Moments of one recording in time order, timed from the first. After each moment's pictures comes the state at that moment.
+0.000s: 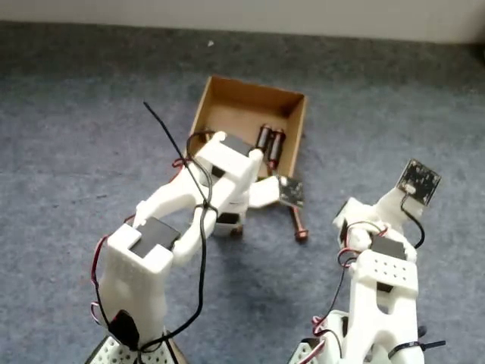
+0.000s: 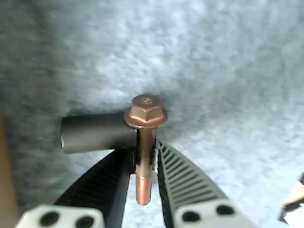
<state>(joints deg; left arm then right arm) 24.1 27.6 0.9 87.6 -54.5 9.2 -43.7 69.9 34.2 -16.5</state>
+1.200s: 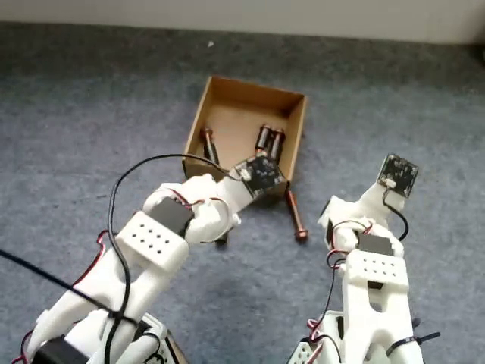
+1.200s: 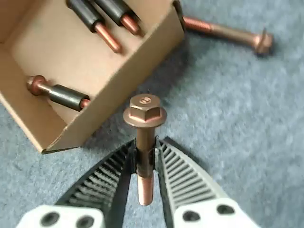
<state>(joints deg) 25.4 -34.8 48.2 51.1 -18.1 1.8 -43.7 69.9 34.2 -16.5</state>
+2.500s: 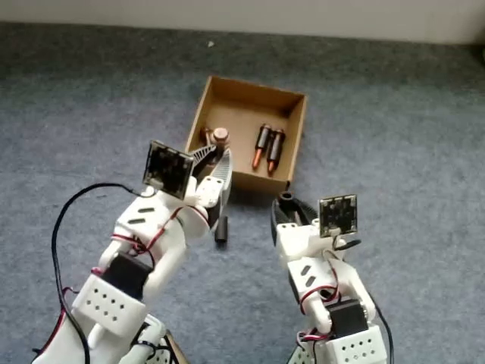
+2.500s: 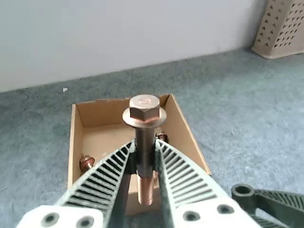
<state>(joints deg) 22.1 -66.6 66.3 23.2 10.1 -20.8 -103.5 95.9 38.8 -4.7</state>
